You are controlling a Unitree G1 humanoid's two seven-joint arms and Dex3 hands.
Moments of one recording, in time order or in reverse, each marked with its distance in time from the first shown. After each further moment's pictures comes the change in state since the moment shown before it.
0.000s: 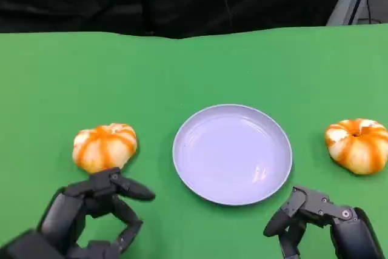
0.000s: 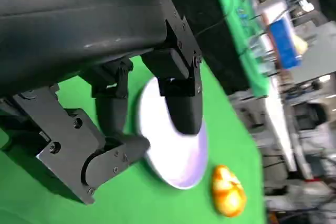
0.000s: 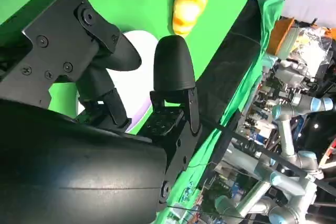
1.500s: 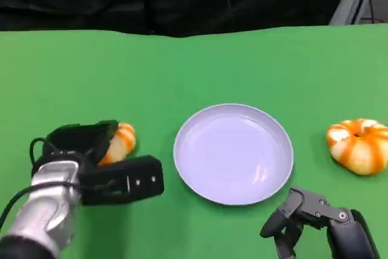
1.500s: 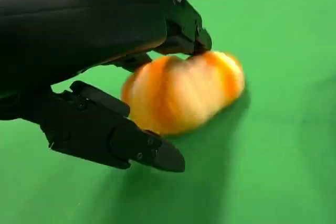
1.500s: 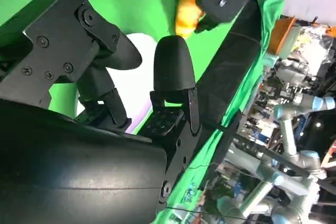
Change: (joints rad) left arm -0.694 0.125 -0.399 0.614 0.895 0.523 0.183; right arm 0.015 0.017 0.014 -0.005 -0.020 0.008 -0.019
